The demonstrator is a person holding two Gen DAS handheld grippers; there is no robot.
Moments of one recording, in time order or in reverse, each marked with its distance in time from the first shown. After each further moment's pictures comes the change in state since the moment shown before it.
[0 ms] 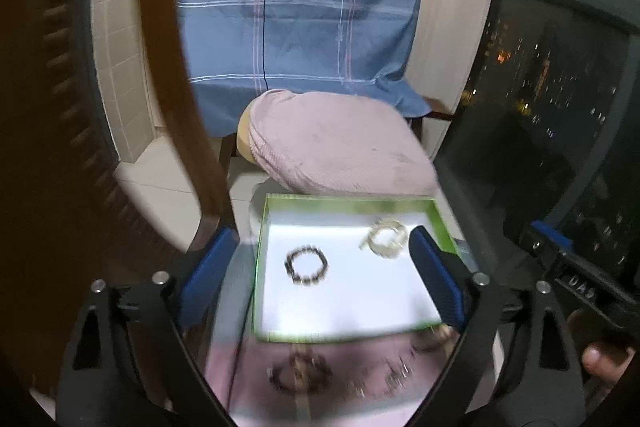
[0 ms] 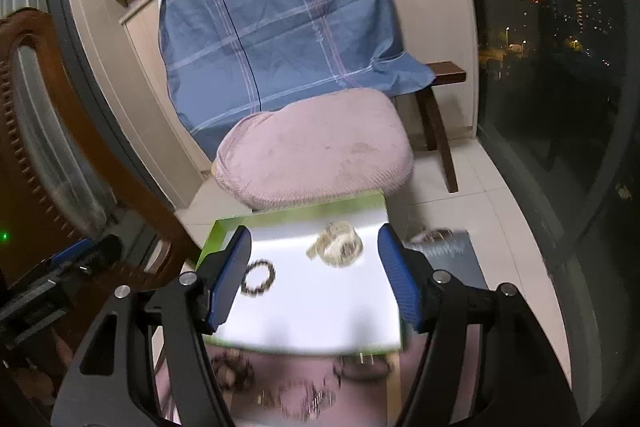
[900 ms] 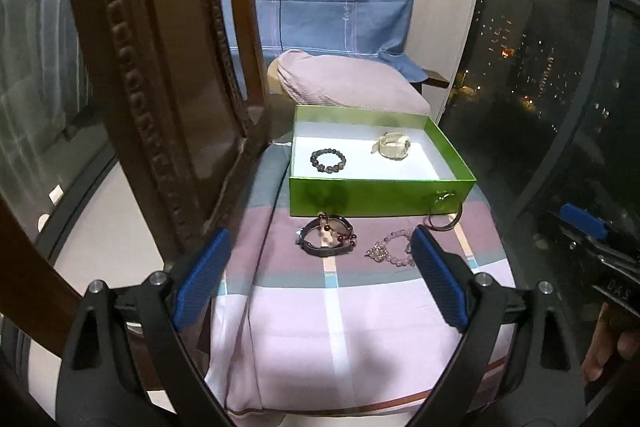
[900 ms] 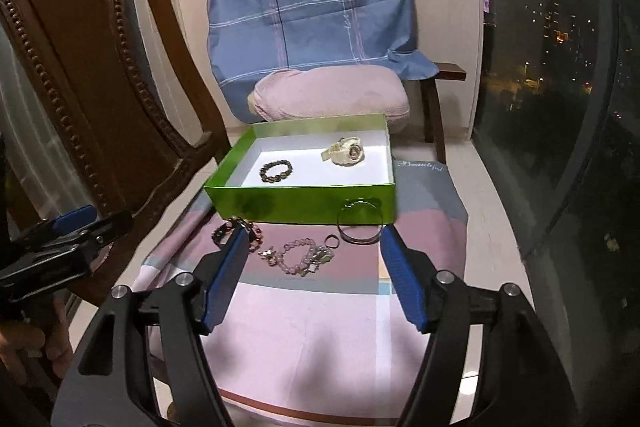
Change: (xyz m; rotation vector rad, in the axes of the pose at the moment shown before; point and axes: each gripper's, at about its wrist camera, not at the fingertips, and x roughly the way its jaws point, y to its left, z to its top) left arm -0.082 0.026 -0.132 0.027 0.026 0.036; right arm -0.102 0.024 -0.132 -0.181 0.026 -0.015
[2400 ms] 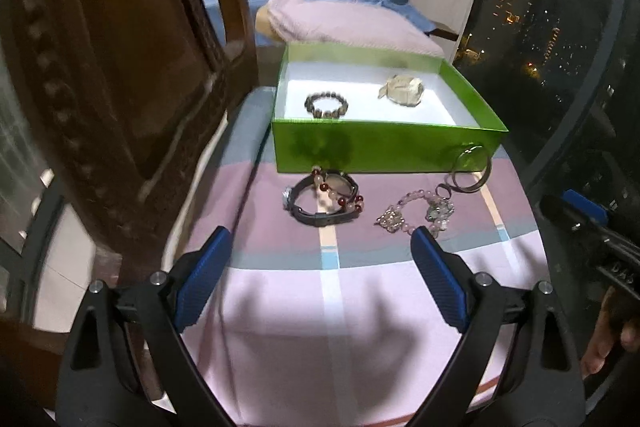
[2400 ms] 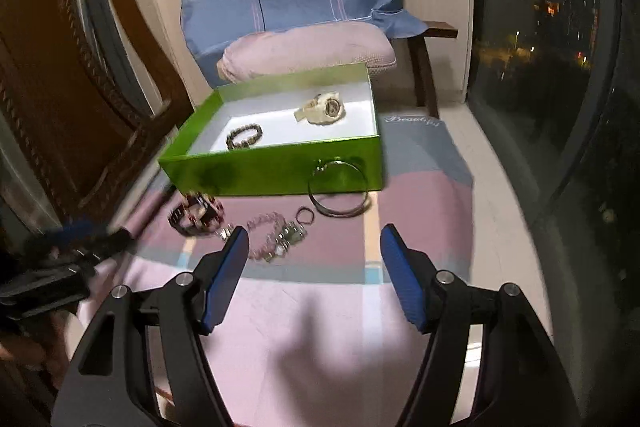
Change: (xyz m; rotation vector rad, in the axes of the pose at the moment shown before) left arm 0.086 -0.002 -0.022 -0.012 0.162 -0.014; right arm 0.067 -0.029 -0.022 0.076 0.080 -0.015
